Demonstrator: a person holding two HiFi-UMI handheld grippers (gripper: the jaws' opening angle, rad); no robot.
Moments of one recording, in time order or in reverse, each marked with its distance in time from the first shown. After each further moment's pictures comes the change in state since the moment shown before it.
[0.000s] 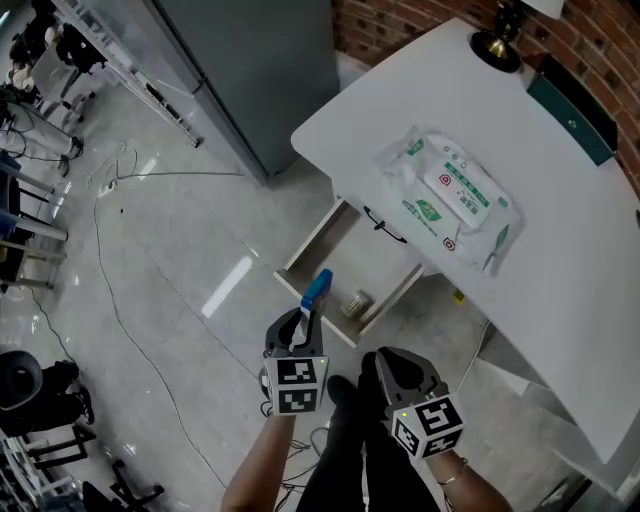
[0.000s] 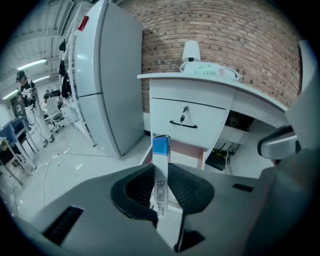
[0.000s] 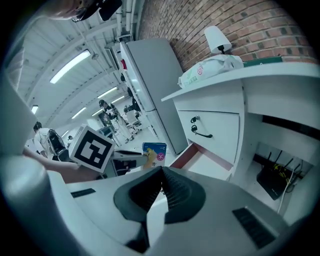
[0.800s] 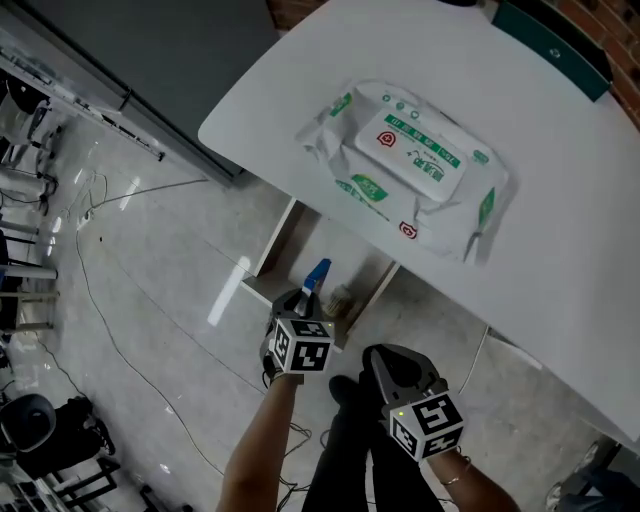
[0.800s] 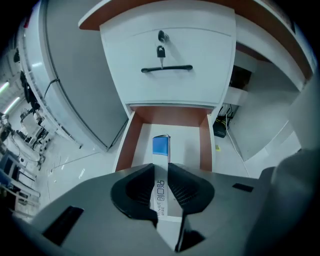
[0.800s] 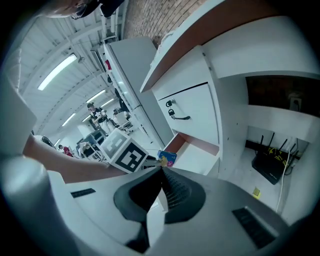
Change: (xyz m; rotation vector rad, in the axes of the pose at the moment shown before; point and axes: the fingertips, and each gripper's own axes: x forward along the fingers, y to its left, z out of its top) left arm 0.154 -0.046 -0.066 0.261 0.256 -0.058; right arm 0.025 -0.077 -0.058 0.107 0.004 -0.066
